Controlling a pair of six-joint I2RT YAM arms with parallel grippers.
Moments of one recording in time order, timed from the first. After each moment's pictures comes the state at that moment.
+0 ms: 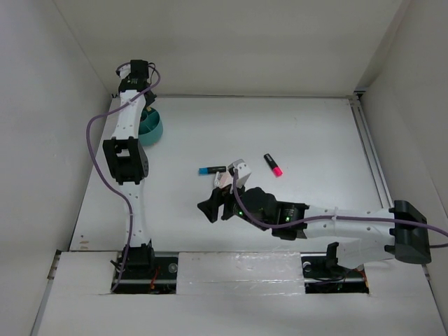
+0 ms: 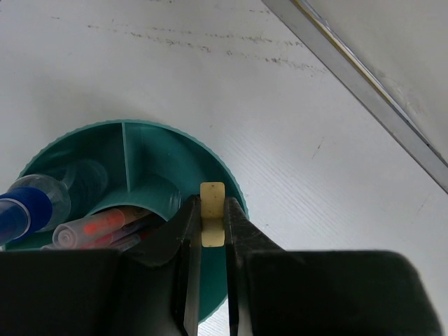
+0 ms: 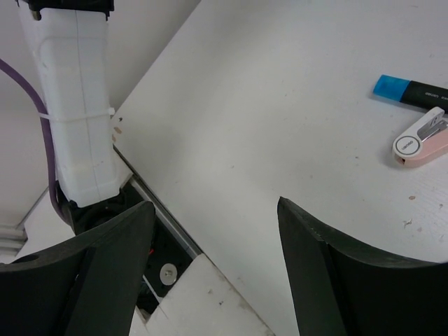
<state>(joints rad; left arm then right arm) 0.02 2.40 2.44 -0.89 -0.31 -0.62 1.31 1.30 0.88 0.17 0.40 0.61</state>
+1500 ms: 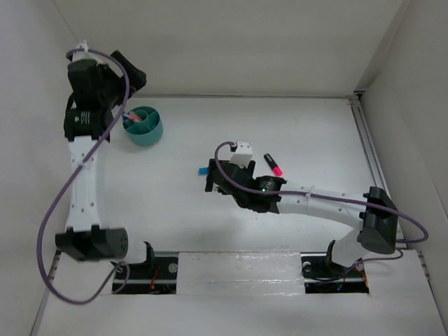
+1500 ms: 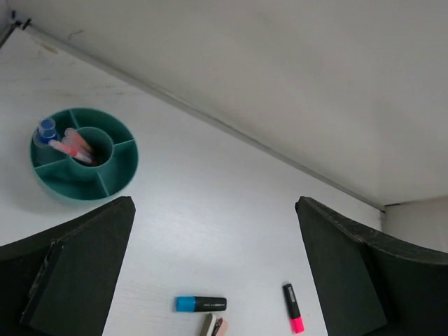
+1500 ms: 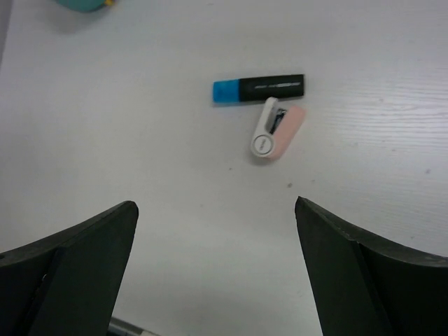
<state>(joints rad) 0.07 1.50 1.88 -0.69 0.07 -0.57 1.20 1.55 1.23 -0.35 0.67 0.87</state>
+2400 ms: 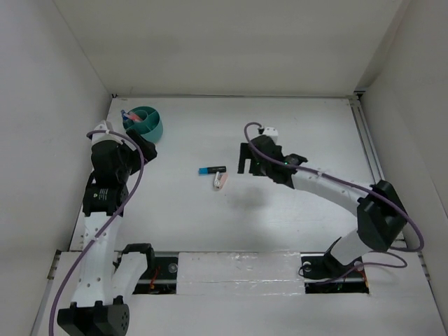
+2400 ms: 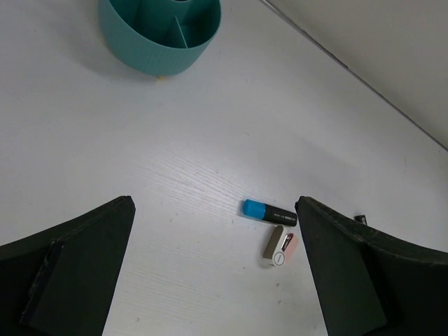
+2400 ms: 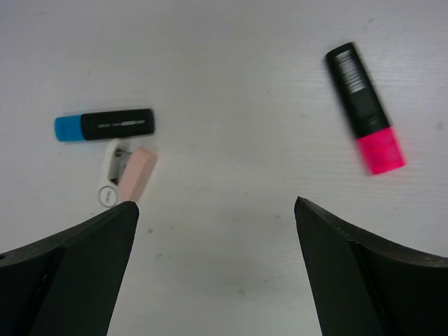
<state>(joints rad) 0.03 0.79 0.92 -0.54 -0.03 -0.56 0.69 1.51 1.08 -0.32 0.30 0.60</state>
